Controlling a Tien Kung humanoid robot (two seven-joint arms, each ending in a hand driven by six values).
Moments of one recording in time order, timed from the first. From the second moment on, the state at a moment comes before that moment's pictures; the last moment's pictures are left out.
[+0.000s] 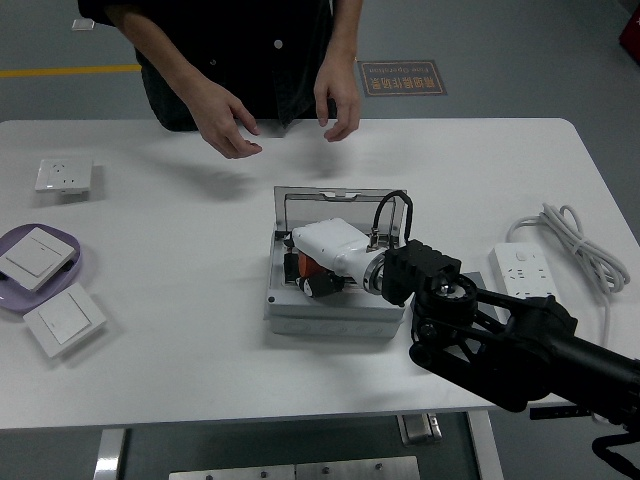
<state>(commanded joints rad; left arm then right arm) 0.16 0.25 -0.93 -0.26 0.44 -0.06 0.02 0.64 -0.21 0.51 1.37 -1.95 0.08 -0.30</state>
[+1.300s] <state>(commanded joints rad) 0.17 0.24 -0.94 -0.26 0.43 -0.06 0.02 0.58 -0.32 0.62 1.53 -1.35 -0.03 -0.16</state>
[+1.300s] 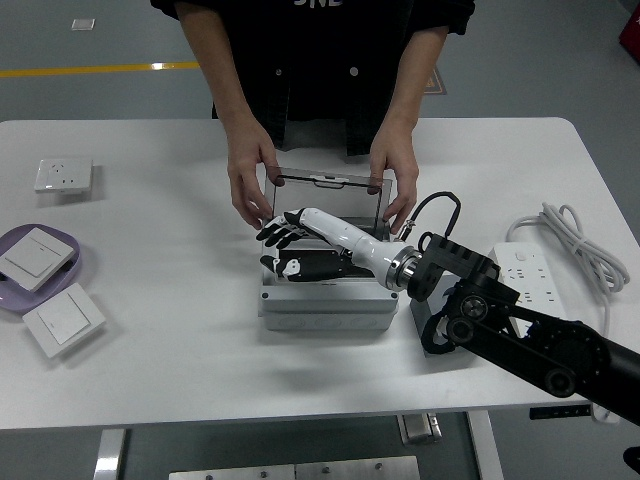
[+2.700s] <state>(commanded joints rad) 0.16 0.25 -0.94 -0.26 0.44 -0.06 0.02 0.66 -0.39 0.77 1.50 -1.38 -0.03 -0.16</state>
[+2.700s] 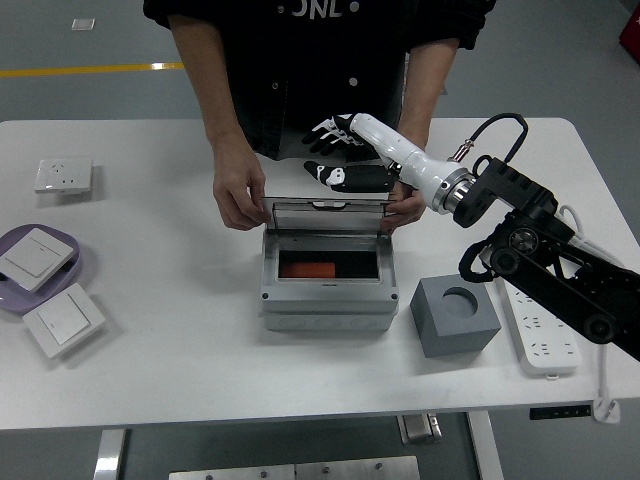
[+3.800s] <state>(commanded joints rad) 0.16 0.24 -0.95 -0.27 0.45 -0.06 0.02 0.59 -0.44 0.70 1.53 -1.39 -0.03 -0.16</state>
